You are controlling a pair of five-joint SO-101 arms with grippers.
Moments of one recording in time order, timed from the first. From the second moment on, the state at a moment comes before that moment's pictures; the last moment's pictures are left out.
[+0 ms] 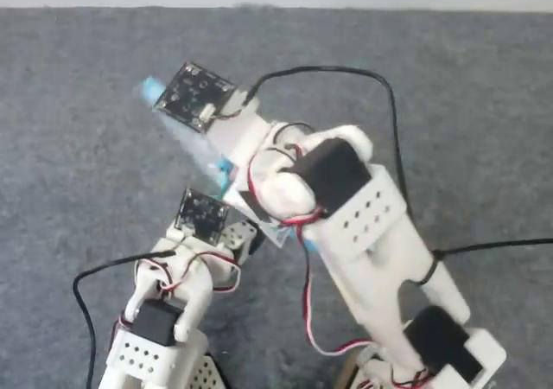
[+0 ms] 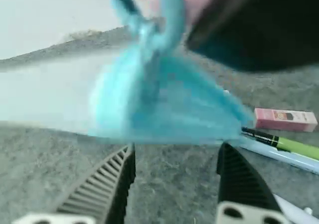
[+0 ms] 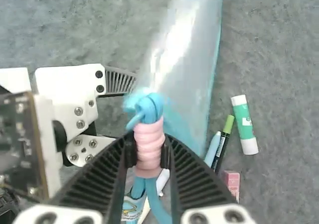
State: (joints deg) left arm 13.9 -94.3 92.9 41.9 -0.4; right arm -47.7 -9.7 -22.9 100.3 16.2
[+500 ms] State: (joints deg) left arm 2.6 -94.1 90.4 41.9 4.4; right arm -39.6 -25.9 27.2 73.2 16.3
